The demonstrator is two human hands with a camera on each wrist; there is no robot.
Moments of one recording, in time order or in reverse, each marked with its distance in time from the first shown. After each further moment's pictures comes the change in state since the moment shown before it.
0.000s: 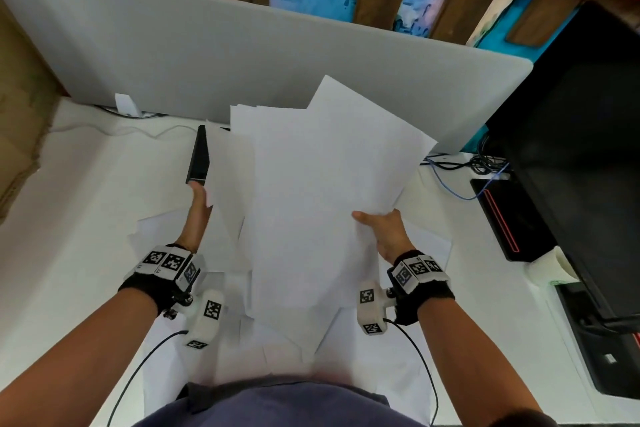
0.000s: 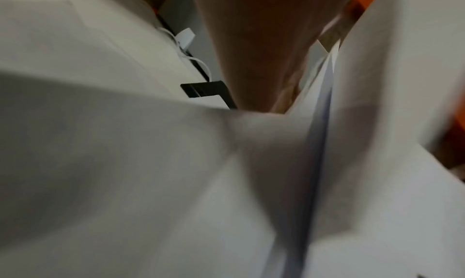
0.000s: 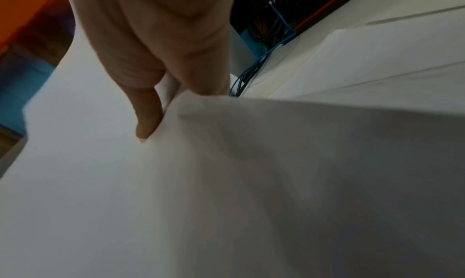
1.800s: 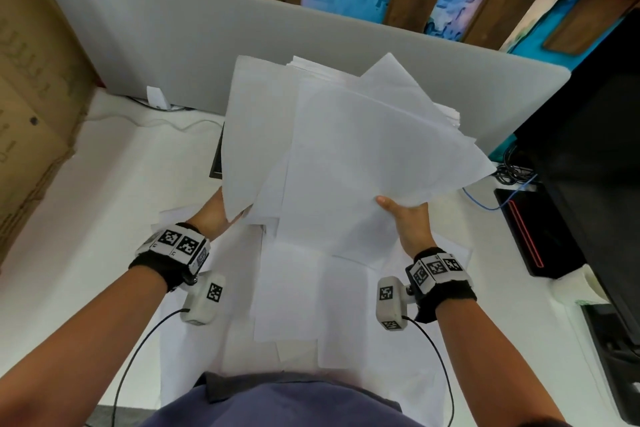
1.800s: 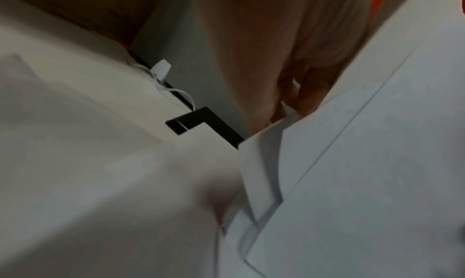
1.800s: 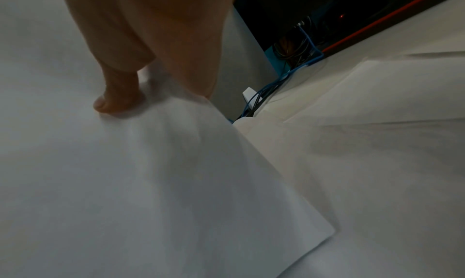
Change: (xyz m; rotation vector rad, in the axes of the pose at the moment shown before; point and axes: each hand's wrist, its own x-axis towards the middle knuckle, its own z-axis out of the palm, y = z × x) left_hand 0.001 0.013 -0.013 0.211 -0.152 0.106; right_hand -0.017 -0.023 0.002 -0.058 -0.047 -0.312
